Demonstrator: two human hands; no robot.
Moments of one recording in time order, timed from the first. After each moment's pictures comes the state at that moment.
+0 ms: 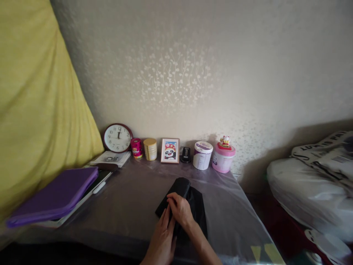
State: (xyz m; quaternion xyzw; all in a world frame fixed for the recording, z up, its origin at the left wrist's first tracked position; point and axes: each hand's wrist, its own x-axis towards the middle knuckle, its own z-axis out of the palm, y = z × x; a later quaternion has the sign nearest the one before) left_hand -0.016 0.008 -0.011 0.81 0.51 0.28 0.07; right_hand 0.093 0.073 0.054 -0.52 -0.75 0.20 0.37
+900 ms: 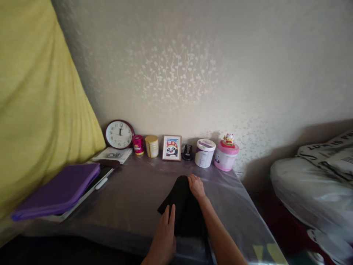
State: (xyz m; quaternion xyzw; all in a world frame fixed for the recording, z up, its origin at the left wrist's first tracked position) left_hand -0.008 0.004 0.007 0.76 0.60 0.17 0.18; right_hand 0.160 0.170 0.028 -0.60 -0.72 0.03 0.35
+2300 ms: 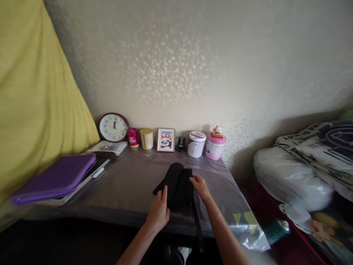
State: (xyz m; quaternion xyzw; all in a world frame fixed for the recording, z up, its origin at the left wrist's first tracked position) left_hand -0.012 0.005 0.017 0.77 0.59 0.20 0.15; right_hand 0.190 0.081 0.043 -0.62 -0.51 0.37 0.47
